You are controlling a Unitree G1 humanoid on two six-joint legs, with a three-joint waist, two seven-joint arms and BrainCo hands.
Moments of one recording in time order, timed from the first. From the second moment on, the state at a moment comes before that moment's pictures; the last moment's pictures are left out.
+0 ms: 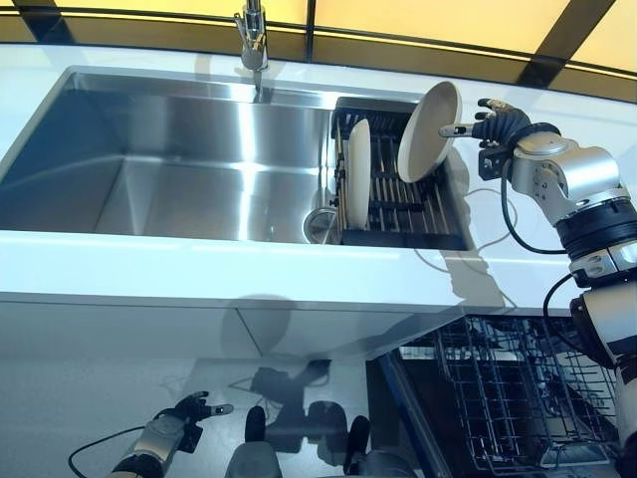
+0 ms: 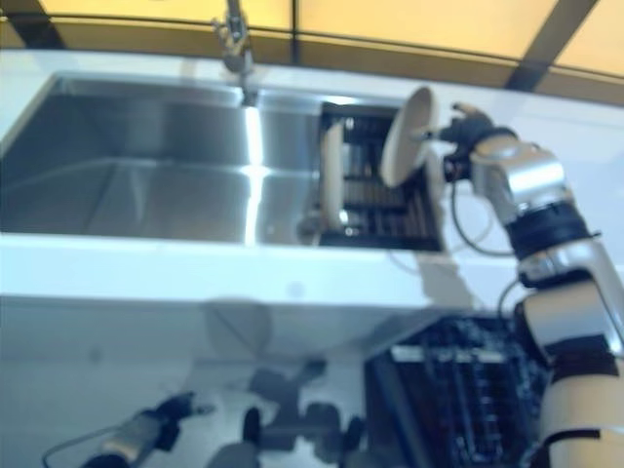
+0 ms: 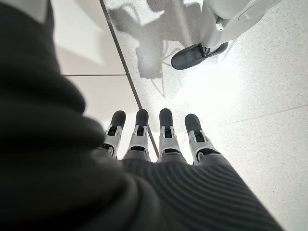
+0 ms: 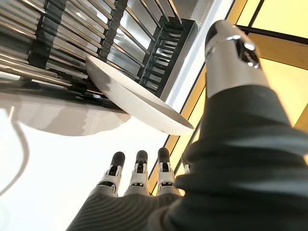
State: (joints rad) left arm -0.12 0.45 -0.30 1.00 -0.10 0.11 -0.08; right arm -1.20 -0.77 0.45 0.64 0.61 0.60 -0.15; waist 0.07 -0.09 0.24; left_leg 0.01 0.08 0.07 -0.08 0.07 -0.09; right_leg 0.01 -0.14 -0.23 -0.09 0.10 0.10
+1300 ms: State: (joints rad) left arm -0.15 0.45 -0.30 1.00 -0.14 0.12 -0.07; right arm -1.20 -0.76 0.45 0.64 0.61 0.59 -0.19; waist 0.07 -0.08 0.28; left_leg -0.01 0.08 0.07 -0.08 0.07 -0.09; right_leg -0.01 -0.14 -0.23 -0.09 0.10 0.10
